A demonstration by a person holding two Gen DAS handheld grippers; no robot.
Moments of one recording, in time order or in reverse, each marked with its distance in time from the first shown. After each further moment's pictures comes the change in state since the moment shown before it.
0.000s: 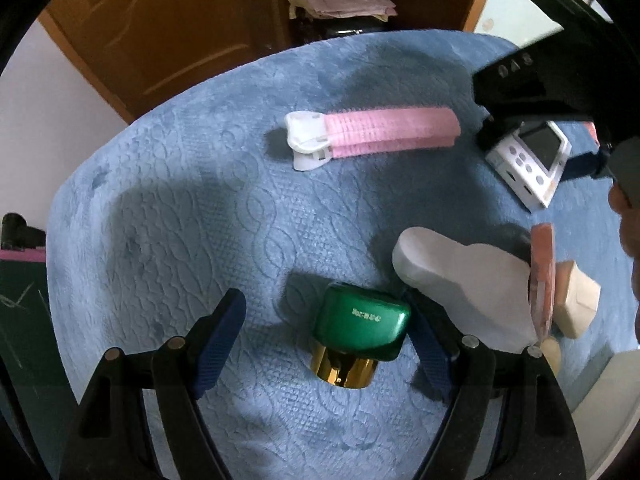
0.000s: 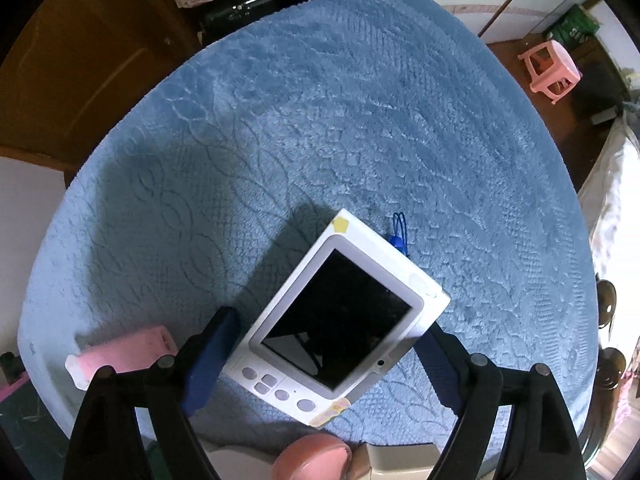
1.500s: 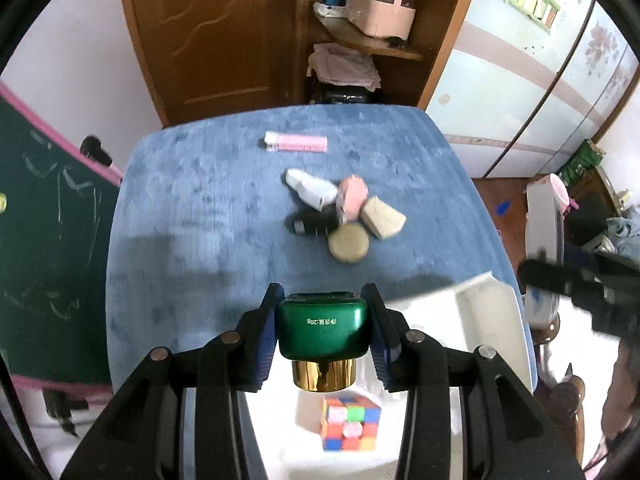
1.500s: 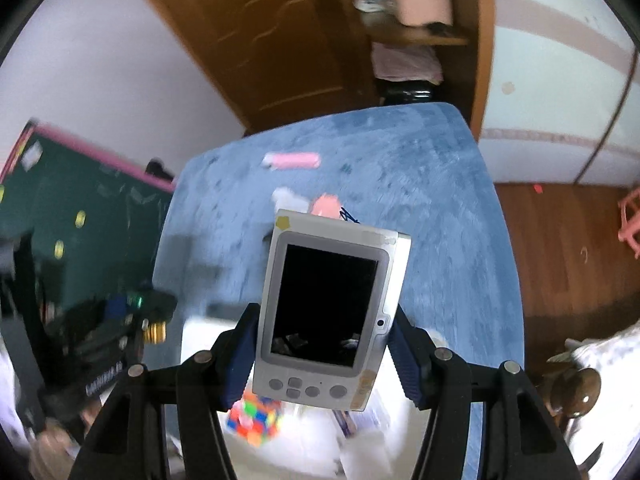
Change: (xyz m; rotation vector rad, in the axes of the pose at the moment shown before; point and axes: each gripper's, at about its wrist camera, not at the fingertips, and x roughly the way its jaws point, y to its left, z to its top) left arm -0.213 -0.089 -0.157 -0.206 -0.208 -0.048; right arm -0.199 -0.217 -0.224 -0.584 -0.317 0.429
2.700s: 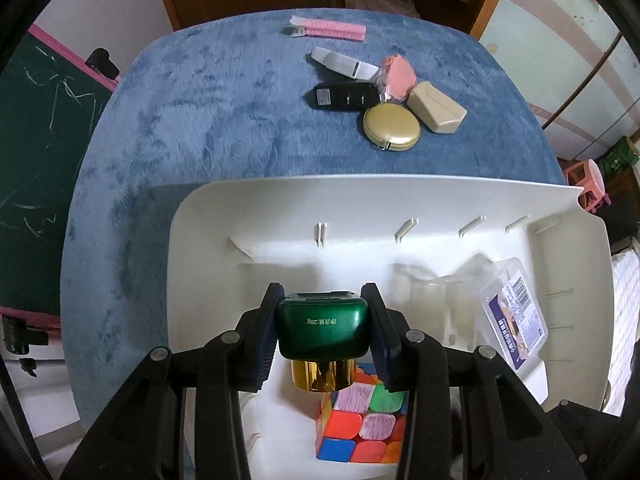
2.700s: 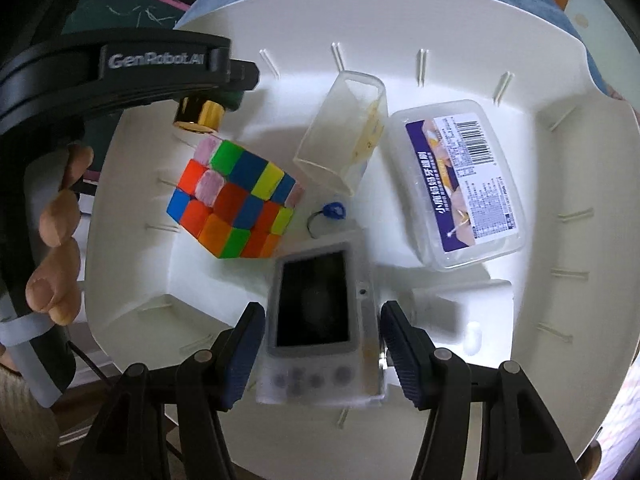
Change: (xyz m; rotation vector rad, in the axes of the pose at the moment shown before) left arm 0.099 0.002 -0.077 -0.086 0.153 0.093; right arm 0.123 0.035 -0.180 -0.169 0.383 0.016
